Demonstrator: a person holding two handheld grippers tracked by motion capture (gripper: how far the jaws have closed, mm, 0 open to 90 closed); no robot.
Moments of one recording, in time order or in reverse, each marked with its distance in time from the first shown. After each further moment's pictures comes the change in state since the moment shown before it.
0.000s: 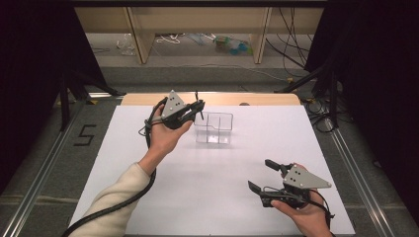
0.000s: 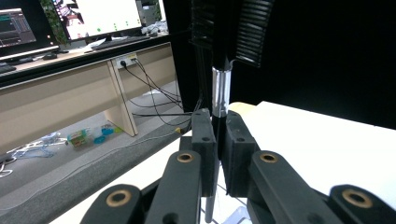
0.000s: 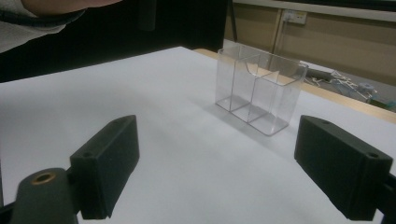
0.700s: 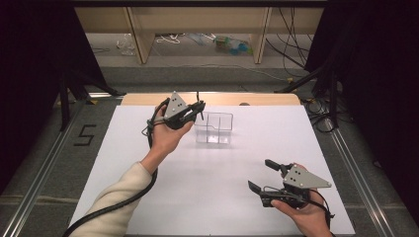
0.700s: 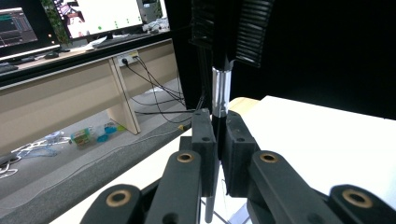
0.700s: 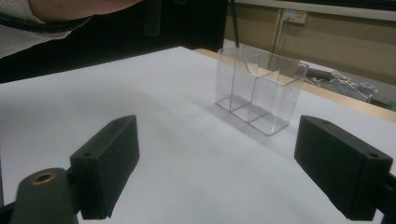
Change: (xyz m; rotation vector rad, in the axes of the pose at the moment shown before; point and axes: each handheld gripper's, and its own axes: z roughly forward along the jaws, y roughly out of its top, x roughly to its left) left arm 0.003 -0.007 0.007 0.007 0.015 0.031; right arm 0.000 0.000 -0.002 0.026 -0.001 0.001
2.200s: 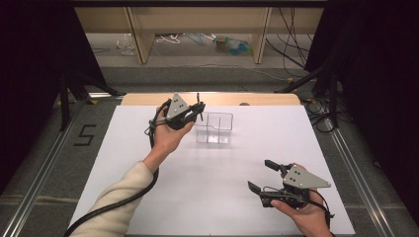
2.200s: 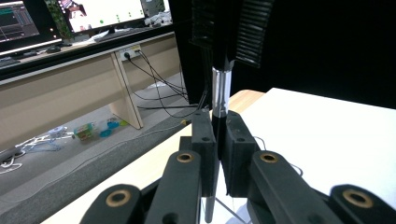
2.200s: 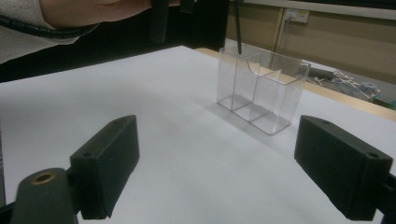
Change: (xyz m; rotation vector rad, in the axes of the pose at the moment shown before) left arm 0.003 -0.011 0.008 0.024 0.011 -0.004; right arm 0.000 0.000 0.001 0.001 0.006 -0.002
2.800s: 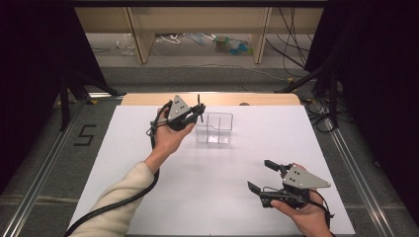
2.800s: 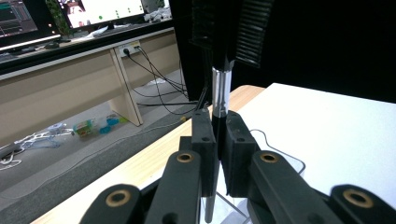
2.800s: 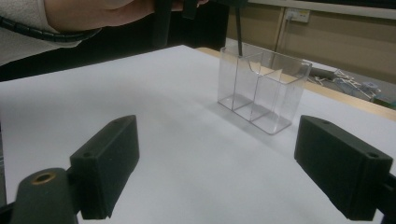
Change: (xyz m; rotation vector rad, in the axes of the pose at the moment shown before) left arm -0.001 -0.007 0.004 0.011 -0.002 -0.002; right arm 0.000 0.000 0.000 0.002 0.003 -0.002
